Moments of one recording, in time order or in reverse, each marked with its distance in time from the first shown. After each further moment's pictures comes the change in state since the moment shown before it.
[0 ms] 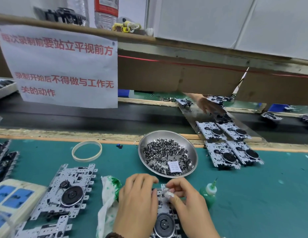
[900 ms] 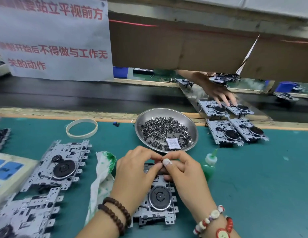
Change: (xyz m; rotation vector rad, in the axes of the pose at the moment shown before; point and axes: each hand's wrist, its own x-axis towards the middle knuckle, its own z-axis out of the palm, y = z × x) left_hand 0.006 -0.005 0.007 -0.303 0.043 -0.030; right_hand 0.005 0.009 0.008 0.408 -0.018 0.053
